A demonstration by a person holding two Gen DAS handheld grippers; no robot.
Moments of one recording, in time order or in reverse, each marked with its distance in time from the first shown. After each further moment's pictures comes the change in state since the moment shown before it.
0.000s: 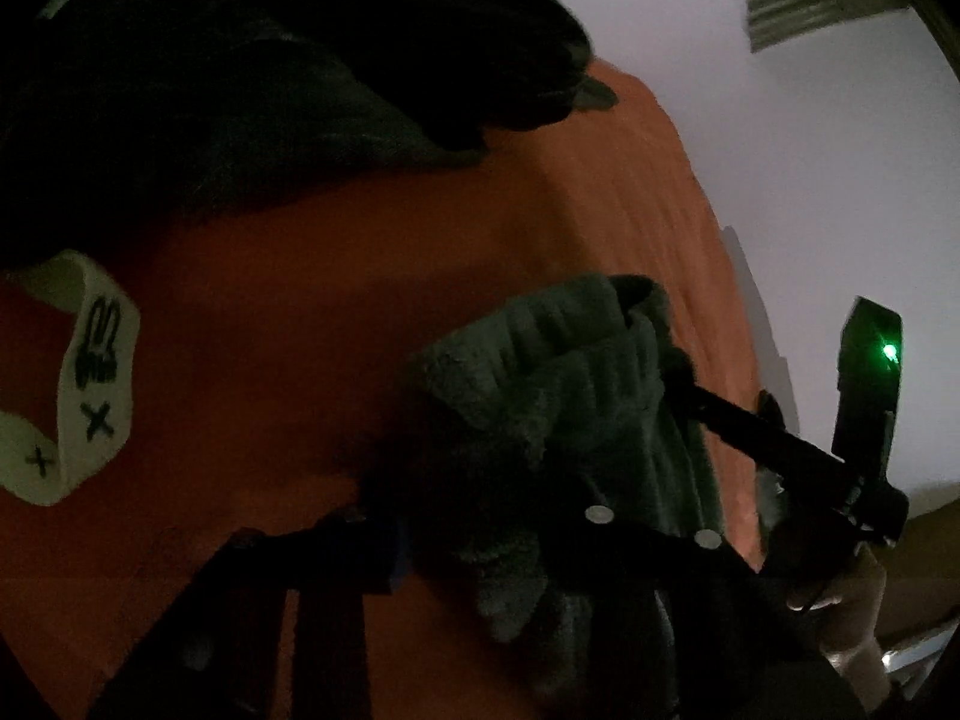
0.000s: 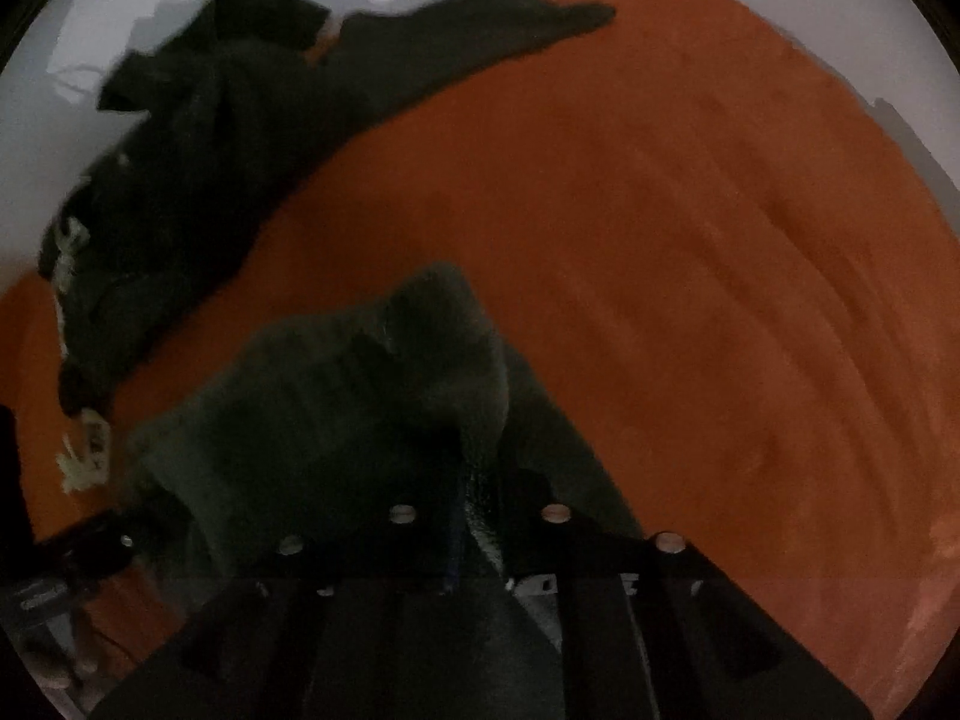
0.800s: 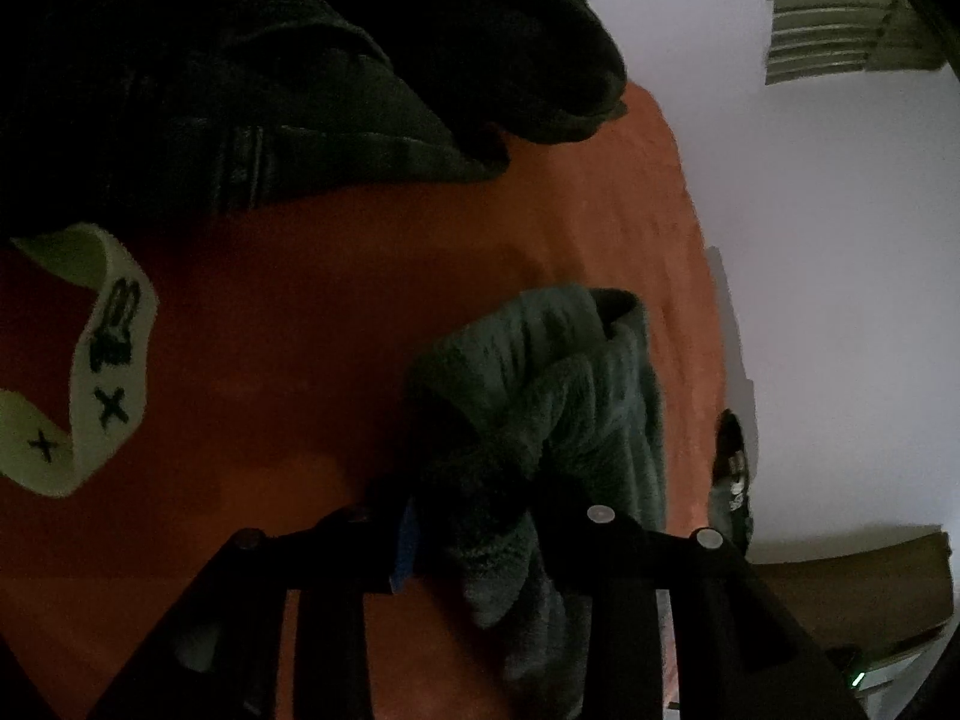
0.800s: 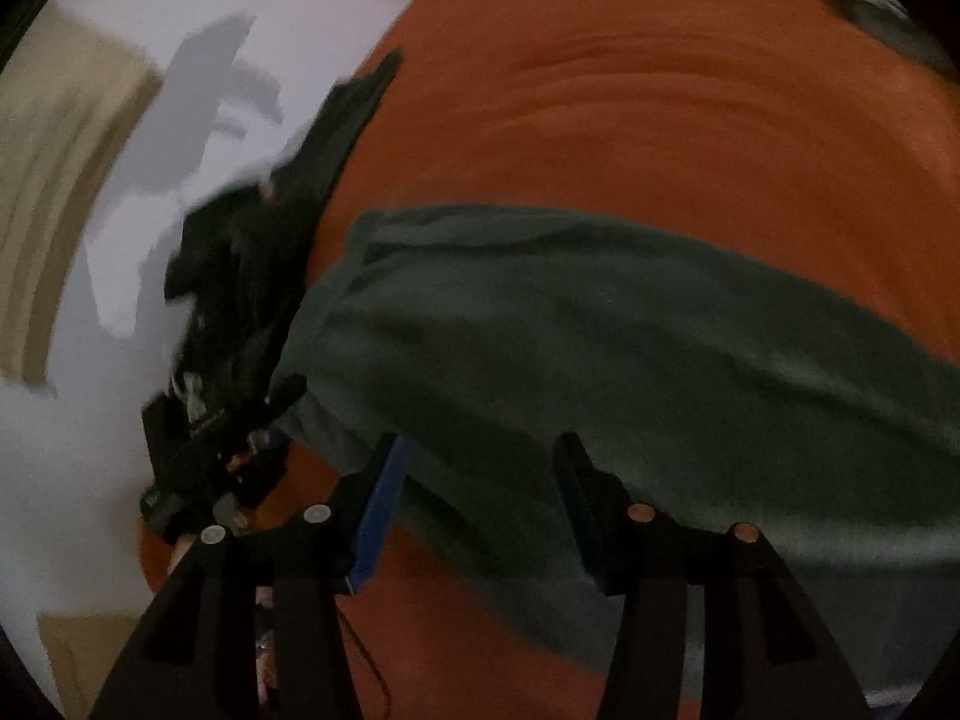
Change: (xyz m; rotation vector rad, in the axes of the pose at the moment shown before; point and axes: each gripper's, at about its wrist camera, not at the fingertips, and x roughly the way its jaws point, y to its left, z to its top) left arm -0.017 0.019 -0.005 -0.118 0.031 -0.100; right arm -0.126 -0.043 -0.209 0.701 -0.189 0.240
